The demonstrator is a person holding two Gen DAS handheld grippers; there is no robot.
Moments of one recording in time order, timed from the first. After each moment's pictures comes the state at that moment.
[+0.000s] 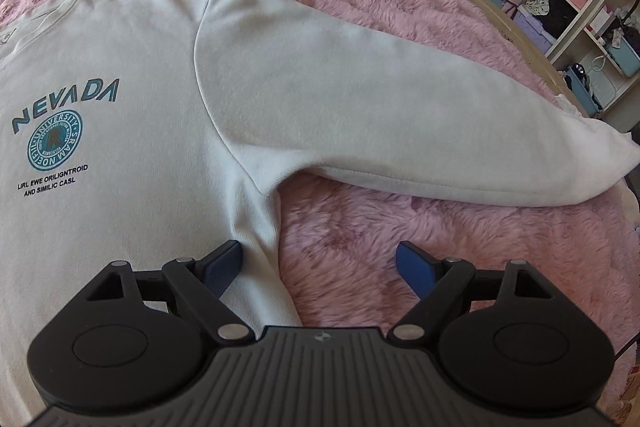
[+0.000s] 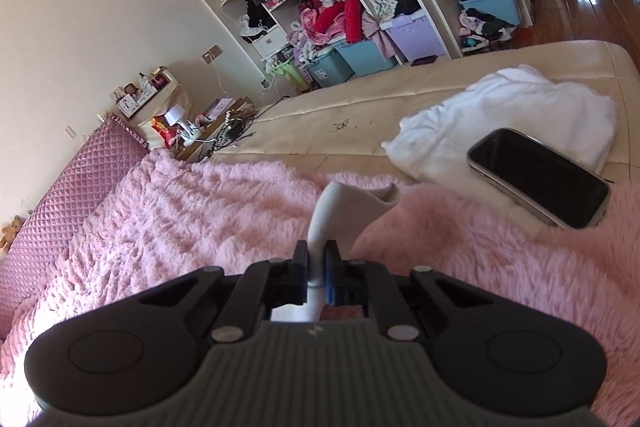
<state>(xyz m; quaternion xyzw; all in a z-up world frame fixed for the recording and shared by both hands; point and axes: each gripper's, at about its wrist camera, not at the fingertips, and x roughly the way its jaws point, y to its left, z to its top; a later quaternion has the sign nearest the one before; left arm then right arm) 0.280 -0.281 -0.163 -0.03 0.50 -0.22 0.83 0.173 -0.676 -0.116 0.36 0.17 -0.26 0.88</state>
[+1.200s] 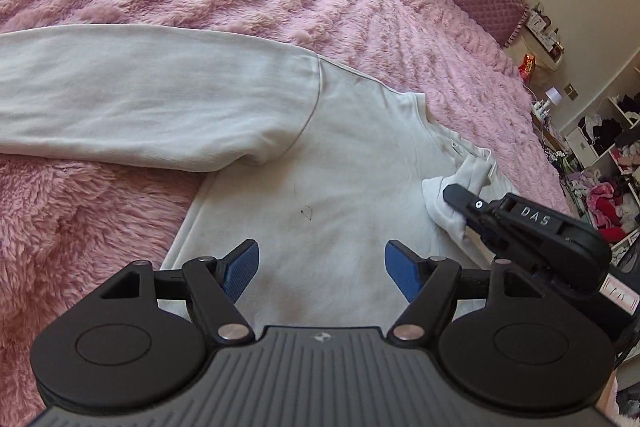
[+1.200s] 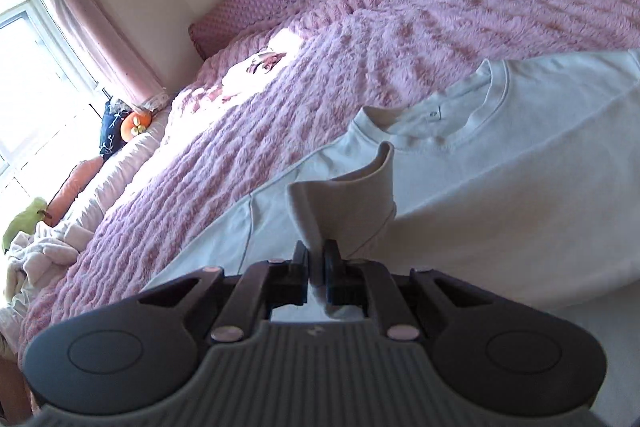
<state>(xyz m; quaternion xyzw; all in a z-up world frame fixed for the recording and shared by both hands) 0.214 0.151 -0.134 -0.29 0.38 0.02 0.88 0.313 -0.089 -0.153 0.24 0.35 0.19 0.89</state>
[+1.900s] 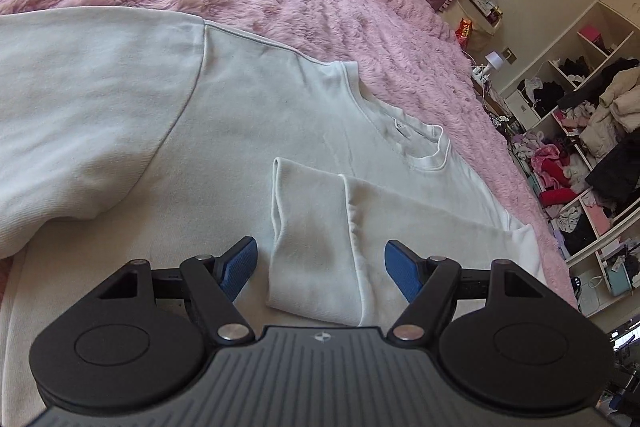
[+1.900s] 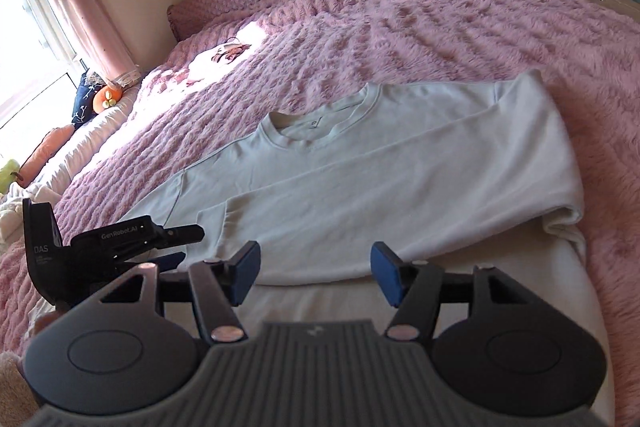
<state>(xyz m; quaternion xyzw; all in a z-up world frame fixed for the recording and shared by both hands) 0.306 0.117 -0.176 -0.28 0.40 -0.11 0.87 0.245 -0.243 -0.118 0.18 0.36 0.14 0.90</state>
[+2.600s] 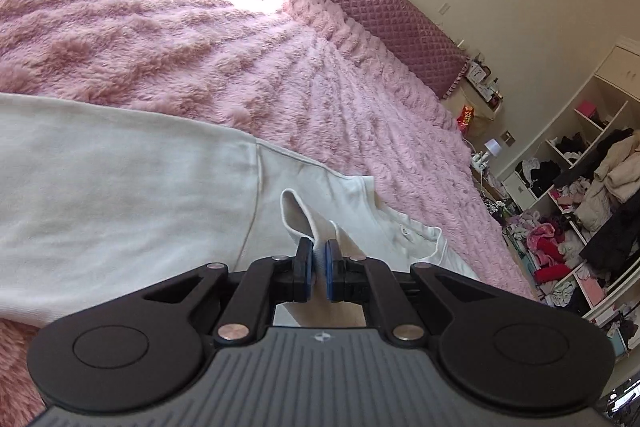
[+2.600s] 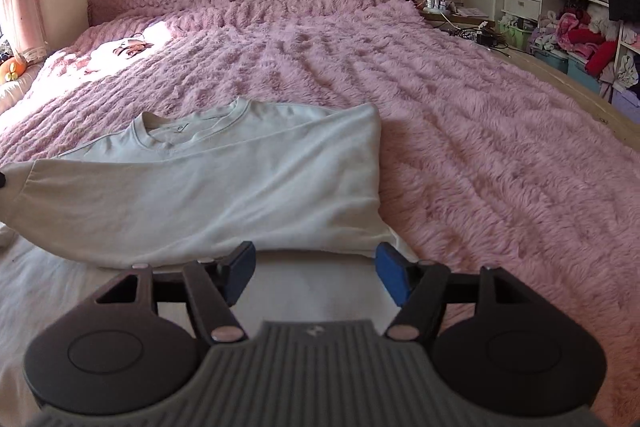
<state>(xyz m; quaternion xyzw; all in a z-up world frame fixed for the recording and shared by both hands) 0.279 0.181 -0.141 -0.31 0.30 -0.05 0.90 0.244 -0.271 -0.135 0.04 0.34 -0.01 0.94</state>
